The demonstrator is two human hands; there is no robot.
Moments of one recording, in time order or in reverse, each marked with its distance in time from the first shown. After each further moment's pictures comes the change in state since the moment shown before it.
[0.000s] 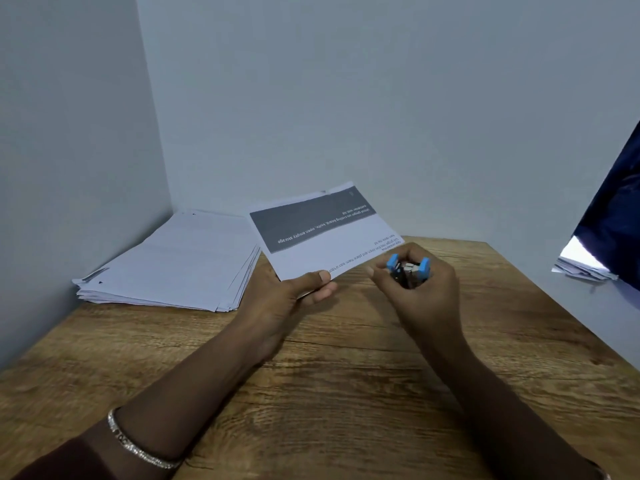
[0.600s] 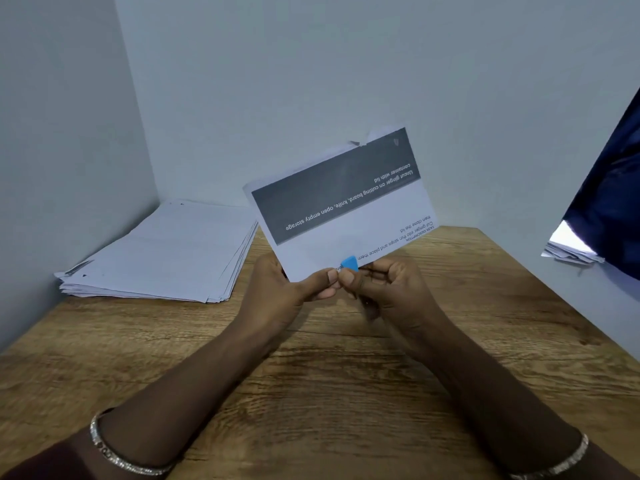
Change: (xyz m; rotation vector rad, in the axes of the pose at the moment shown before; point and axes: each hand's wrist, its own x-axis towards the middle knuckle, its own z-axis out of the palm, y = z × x) left_hand -0.013 -0.008 0.007 0.260 -0.139 0.186; right_hand -0.010 0.003 0.010 0.539 -0.375 0.442
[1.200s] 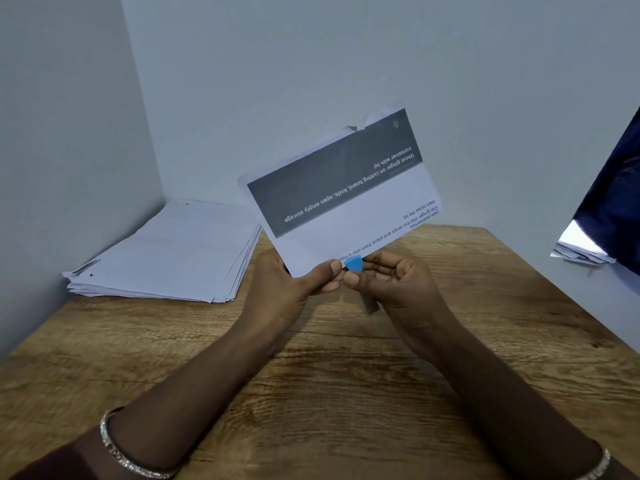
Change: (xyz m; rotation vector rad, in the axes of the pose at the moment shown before) left_hand 0.001 0.006 0.002 0.011 0.076 0.027; right_hand 0.006 0.001 -0.002 0.068 -0.030 -0.058
